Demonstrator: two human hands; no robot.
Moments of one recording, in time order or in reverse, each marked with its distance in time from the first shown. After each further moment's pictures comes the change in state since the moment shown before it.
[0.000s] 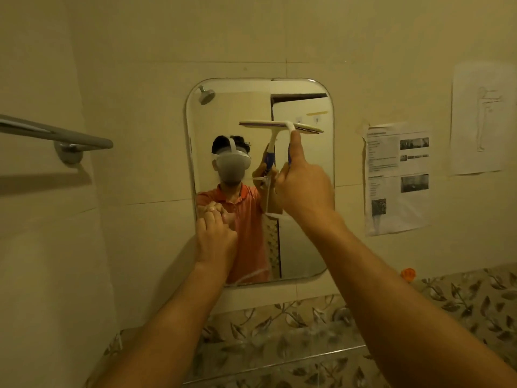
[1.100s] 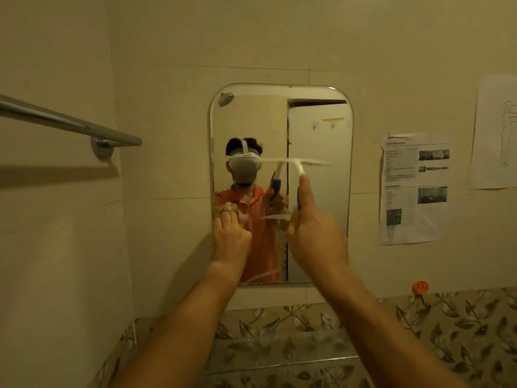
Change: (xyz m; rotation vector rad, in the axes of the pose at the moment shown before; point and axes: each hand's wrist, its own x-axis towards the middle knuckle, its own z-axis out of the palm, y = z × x) left_hand -0.004 -0.004 -0.008 -0.054 -0.073 -0.019; right_hand -0.070 0.011 0.014 0.012 -0.097 -0.048
